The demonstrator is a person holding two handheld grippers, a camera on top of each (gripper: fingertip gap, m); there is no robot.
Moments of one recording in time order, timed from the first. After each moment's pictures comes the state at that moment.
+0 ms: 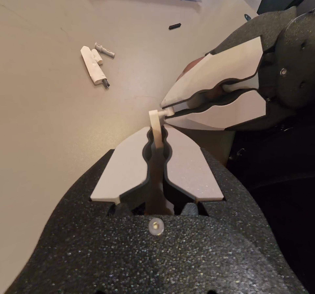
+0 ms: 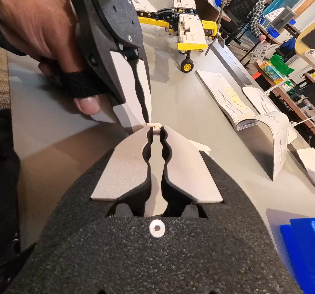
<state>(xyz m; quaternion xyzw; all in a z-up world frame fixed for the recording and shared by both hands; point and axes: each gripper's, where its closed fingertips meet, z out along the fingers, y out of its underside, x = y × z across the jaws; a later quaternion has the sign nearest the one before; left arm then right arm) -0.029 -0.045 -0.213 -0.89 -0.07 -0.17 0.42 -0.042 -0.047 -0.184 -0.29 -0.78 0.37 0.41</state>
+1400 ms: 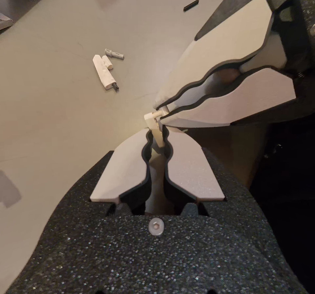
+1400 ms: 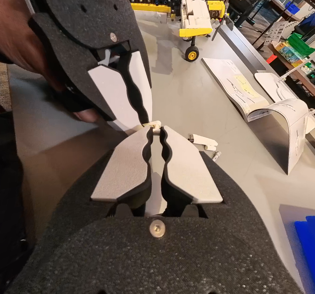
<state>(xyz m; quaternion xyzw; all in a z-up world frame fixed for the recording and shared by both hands) -0.037 -0.045 -0.223 -0.91 -0.02 -0.03 0.40 -0.044 -0.045 -0.192 -0.32 -0.79 0.37 0.37</state>
